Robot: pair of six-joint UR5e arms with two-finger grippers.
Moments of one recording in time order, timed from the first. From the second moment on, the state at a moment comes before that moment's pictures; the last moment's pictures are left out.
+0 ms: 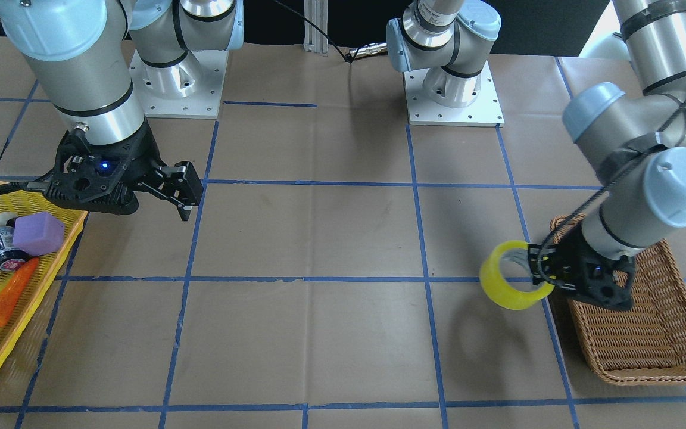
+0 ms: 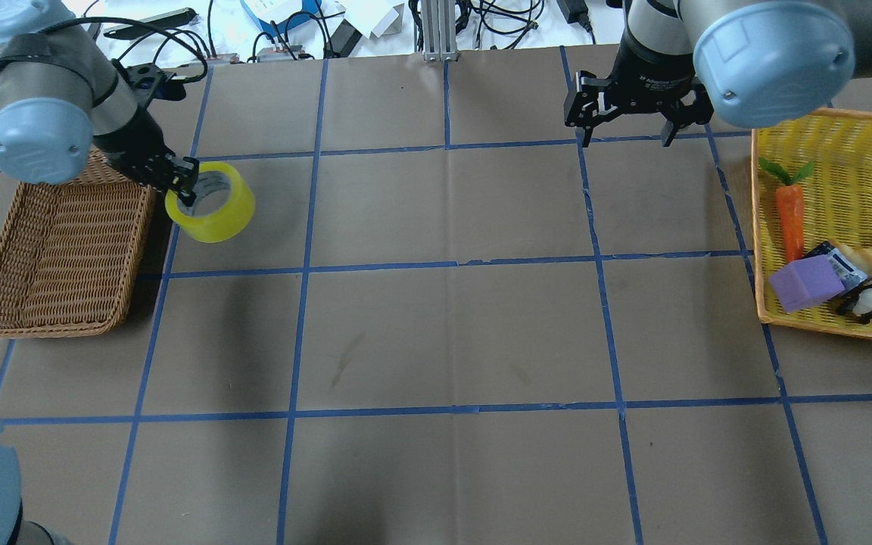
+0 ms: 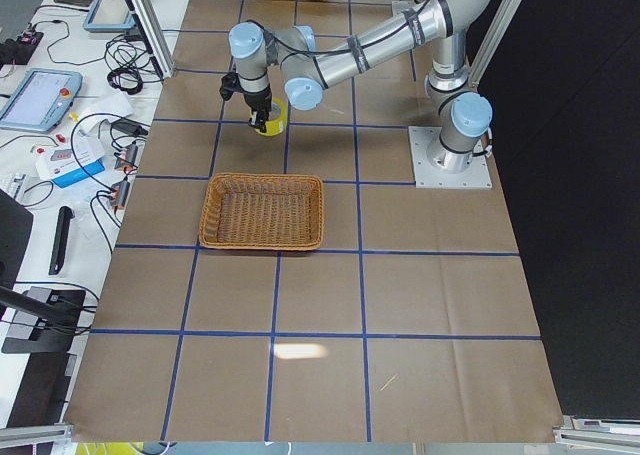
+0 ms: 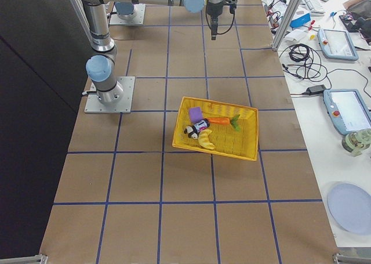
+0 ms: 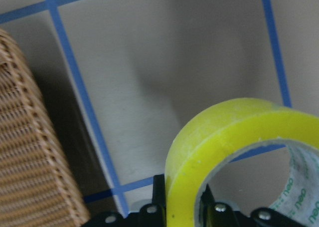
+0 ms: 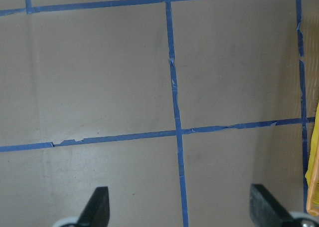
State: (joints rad) left arm -1.26 -1.93 -1.59 -1.21 1.58 0.61; right arm 1.63 -1.42 1.52 -1.75 -1.61 0.14
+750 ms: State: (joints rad) left arm -1.01 -2.07 -1.52 -1.13 1.64 1.04; right arm 1.63 -1.42 1.53 -1.75 -1.61 0.14
